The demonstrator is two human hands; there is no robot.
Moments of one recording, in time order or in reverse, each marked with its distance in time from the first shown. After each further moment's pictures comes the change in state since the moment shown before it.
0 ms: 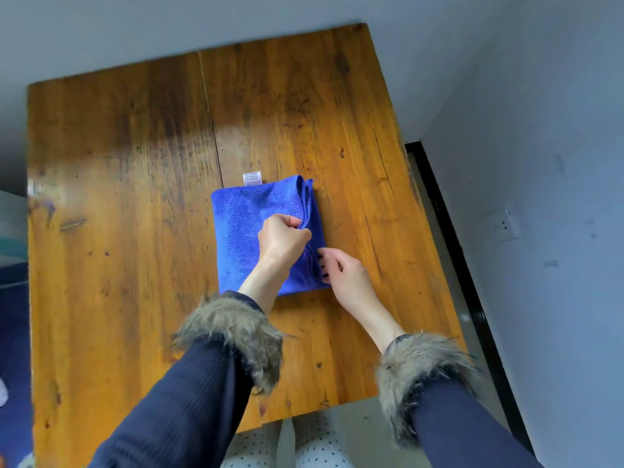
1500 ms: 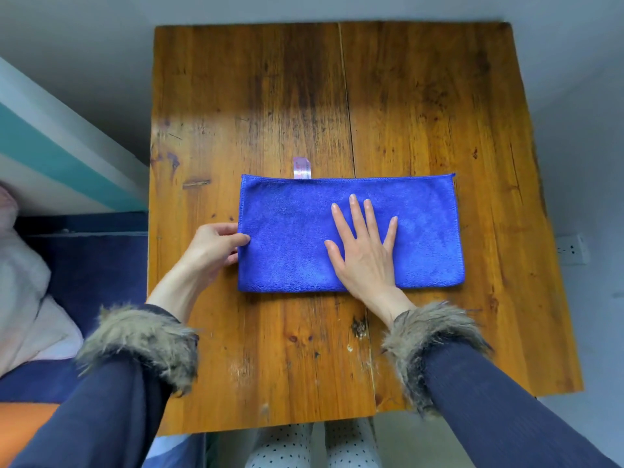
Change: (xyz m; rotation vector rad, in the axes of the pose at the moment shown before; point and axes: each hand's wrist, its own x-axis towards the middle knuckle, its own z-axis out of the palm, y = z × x) left_hand 0.067 -0.142 -0.260 -0.285 -0.108 -0.156; right_hand 0.016 -0.054 0.172 -1.084 0.136 -0.437
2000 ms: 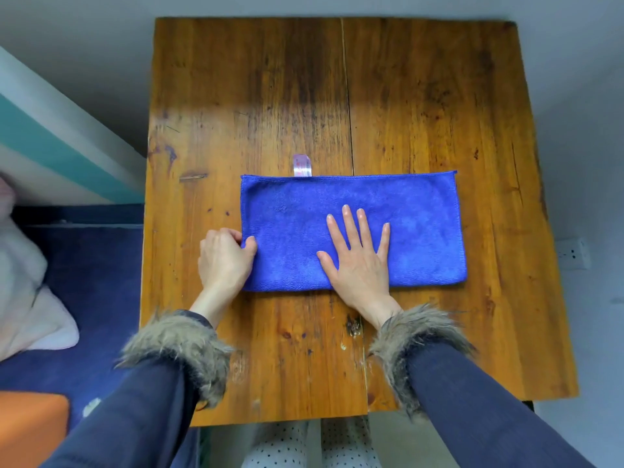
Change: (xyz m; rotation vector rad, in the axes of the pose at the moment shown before) left_hand 0.002 -0.030 0.030 0.713 0.444 0.181; right_hand -0.011 0.007 0.015 -0.092 -0.041 -0.052
